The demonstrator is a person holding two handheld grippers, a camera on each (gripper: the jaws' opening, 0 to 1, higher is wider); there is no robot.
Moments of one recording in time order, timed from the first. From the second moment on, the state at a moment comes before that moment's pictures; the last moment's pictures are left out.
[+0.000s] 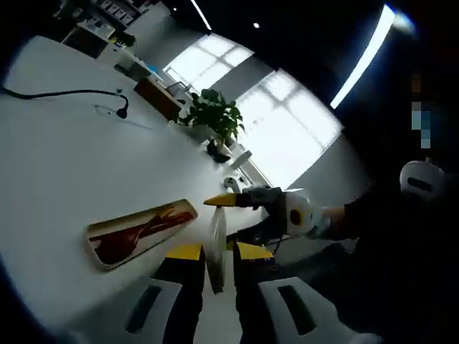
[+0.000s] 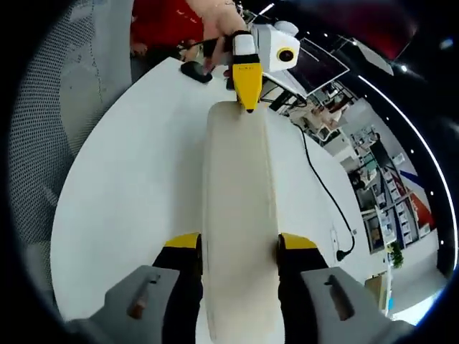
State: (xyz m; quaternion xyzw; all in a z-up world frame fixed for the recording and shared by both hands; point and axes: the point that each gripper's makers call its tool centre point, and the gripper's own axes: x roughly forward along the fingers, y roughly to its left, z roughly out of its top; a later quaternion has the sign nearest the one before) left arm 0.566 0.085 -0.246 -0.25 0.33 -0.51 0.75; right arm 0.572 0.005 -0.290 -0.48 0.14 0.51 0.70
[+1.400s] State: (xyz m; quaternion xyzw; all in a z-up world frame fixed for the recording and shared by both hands) left arm 0.602 0.128 -0.329 -0.14 0.38 -0.38 0.83; right arm 0.616 0.030 -0.353 -0.34 0.36 0.61 0.62
